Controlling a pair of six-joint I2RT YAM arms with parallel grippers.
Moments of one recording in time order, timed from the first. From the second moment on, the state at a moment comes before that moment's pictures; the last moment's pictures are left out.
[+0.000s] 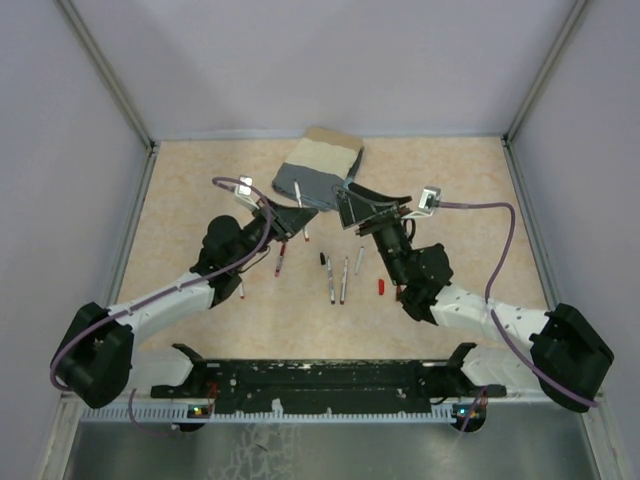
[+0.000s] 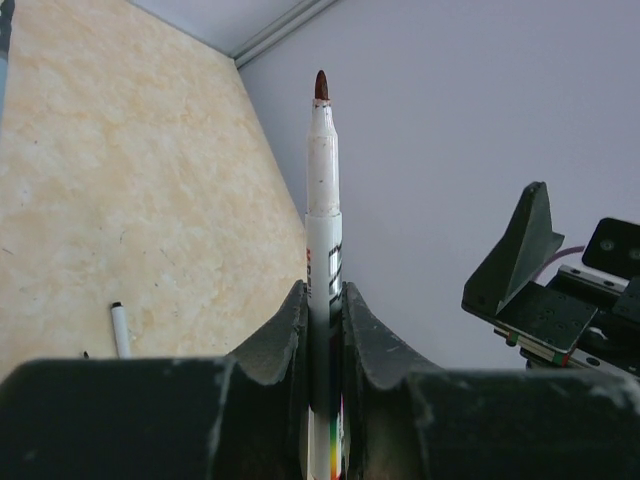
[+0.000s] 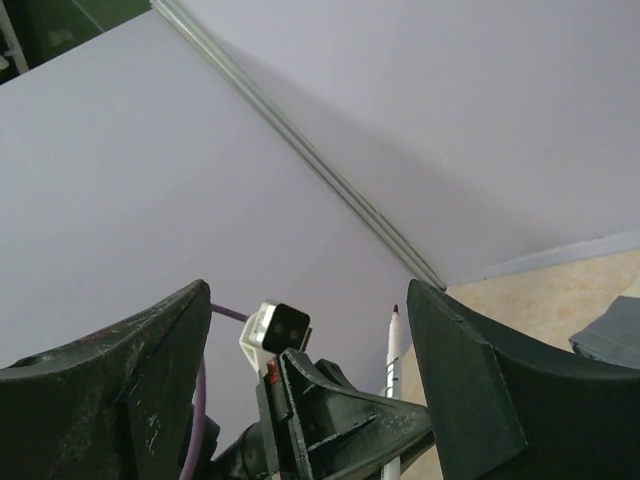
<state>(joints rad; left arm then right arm) -0.62 1.24 0.61 0.74 0.15 -1.00 0.86 1.15 0.55 1.16 0.36 0.69</state>
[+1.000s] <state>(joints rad) -0.61 1.19 0.60 0.75 0.18 -1.11 0.86 1.15 0.59 1.19 0.35 0.74</state>
